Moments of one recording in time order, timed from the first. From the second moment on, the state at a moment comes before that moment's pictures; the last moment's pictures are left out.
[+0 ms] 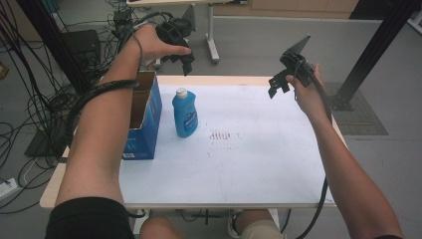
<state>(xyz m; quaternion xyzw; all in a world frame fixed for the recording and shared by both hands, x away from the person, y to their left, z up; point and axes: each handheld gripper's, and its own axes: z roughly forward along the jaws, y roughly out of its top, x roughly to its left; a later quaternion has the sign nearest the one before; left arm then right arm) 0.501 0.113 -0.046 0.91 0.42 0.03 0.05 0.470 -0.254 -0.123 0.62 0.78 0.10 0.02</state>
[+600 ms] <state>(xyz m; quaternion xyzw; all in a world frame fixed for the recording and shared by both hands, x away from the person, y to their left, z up) 0.509 0.106 -0.083 0.91 0.41 0.01 0.04 0.470 -0.256 -0.127 0.62 0.78 0.10 0.02</state>
